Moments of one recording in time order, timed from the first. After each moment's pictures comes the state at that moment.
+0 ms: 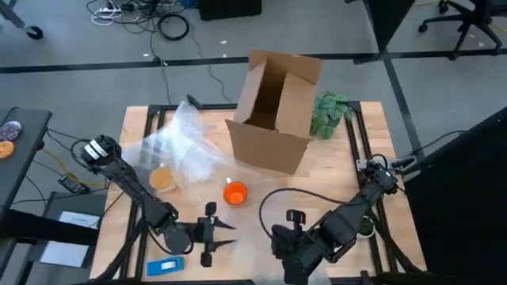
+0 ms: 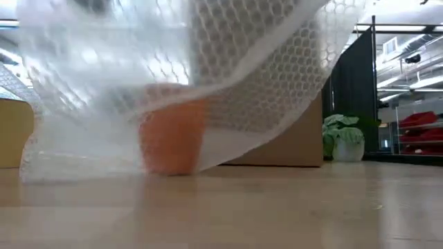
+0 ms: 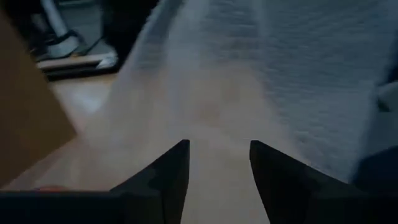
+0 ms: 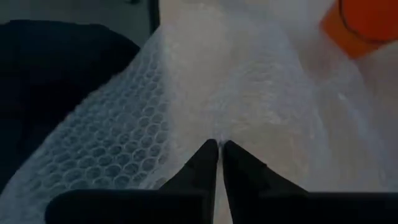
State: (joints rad) left arm -0.83 1.53 0.81 0.40 -0.73 -0.17; right arm 0.69 2.08 2.36 -1.34 0.29 0.72
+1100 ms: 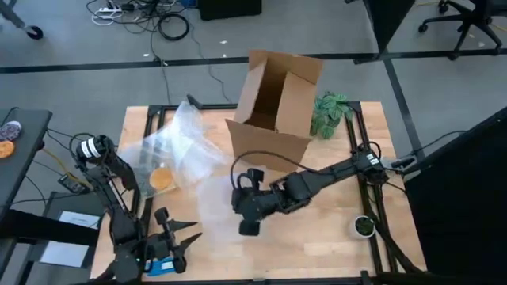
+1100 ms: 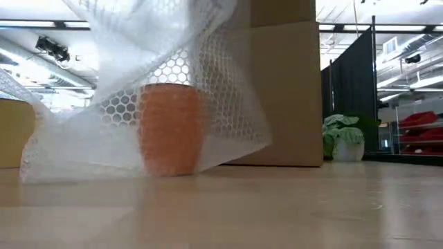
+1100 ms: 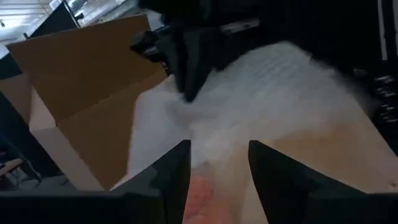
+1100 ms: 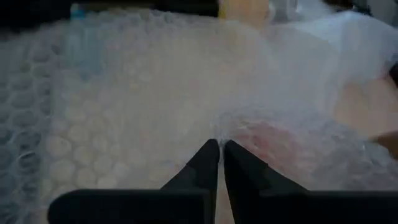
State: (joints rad) left arm -1.17 1.51 0.81 0.37 -1.55 0.01; right arm 0.36 2.07 2.15 -0.88 0.40 0.29
